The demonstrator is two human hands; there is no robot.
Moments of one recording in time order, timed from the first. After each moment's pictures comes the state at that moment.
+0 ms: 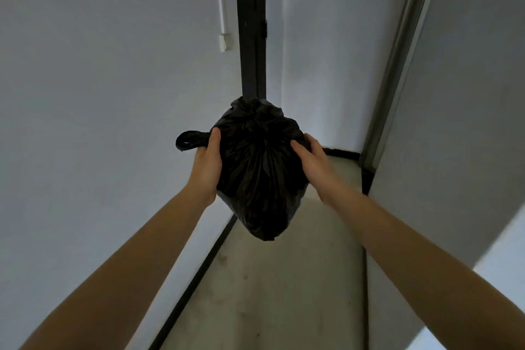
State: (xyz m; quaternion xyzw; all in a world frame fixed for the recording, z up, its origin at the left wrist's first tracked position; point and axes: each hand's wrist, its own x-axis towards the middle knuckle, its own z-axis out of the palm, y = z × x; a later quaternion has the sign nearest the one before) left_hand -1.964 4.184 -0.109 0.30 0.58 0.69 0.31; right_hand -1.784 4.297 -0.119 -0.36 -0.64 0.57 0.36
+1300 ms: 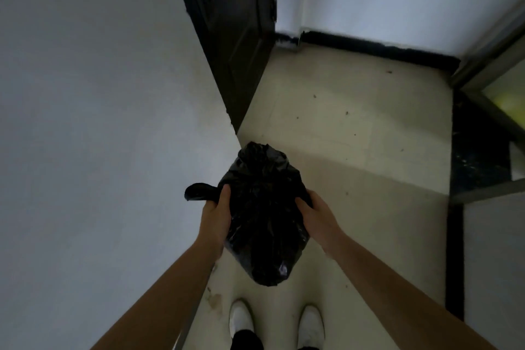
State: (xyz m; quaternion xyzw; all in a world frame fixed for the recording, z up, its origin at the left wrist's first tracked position) left_hand -2.404 4.953 -0.575 0.03 0.75 0.47 0.46; right_hand -2.229 5.055 -0.600 -0.57 -0.54 0.62 0.07
